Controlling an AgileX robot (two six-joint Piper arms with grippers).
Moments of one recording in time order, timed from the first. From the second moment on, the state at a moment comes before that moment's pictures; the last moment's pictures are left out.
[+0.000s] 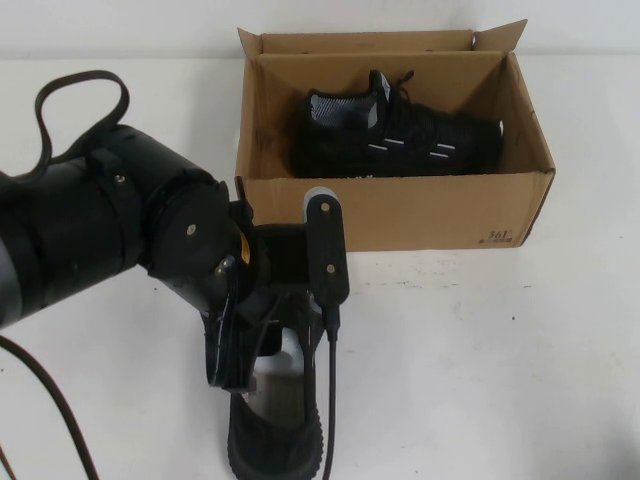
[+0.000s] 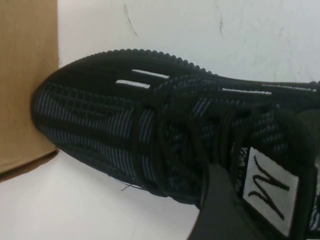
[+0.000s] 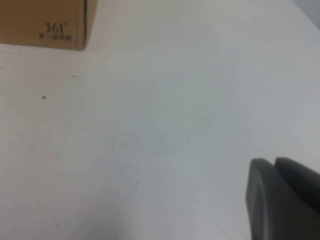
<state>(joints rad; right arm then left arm) -0.08 -0.01 0.03 0.08 0.40 -0.13 -0.72 1.55 -1.15 0.07 0.85 0.80</state>
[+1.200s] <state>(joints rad) -0.08 -0.01 0.03 0.08 0.40 -0.13 -0.69 1.61 -1.15 0.04 0.82 0.80</state>
